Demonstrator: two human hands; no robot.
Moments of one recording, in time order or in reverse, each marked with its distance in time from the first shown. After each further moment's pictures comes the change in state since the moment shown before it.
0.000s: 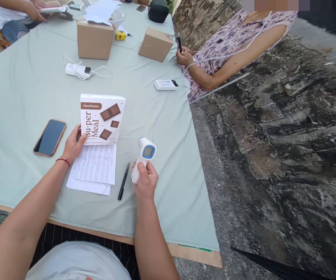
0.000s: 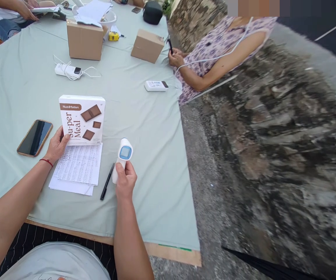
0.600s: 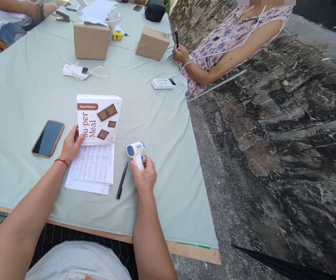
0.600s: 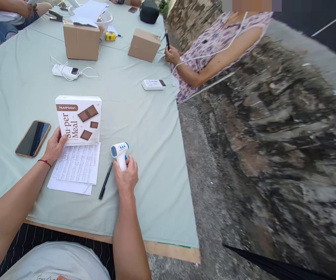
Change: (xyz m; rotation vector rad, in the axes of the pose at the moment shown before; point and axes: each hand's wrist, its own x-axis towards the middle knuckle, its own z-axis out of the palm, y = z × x) left_hand 0.001 0.001 -0.003 -0.011 -0.010 0.014; right_hand 0.020 0.023 -0.019 -0.719 0.200 -0.116
